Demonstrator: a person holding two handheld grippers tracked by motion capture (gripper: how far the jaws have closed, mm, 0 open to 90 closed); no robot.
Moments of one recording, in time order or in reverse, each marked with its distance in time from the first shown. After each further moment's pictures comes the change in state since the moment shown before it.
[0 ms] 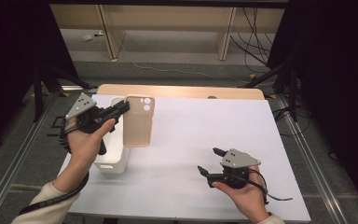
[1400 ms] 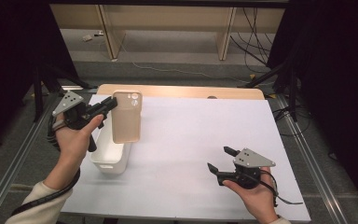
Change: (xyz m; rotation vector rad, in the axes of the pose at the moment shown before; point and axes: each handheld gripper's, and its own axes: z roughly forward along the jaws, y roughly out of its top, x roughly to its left) left arm 0.025 0.005 -0.011 -0.015 0.065 -0.018; right arm -0.016 -0.008 -0.020 -0.046 -0.047 0.056
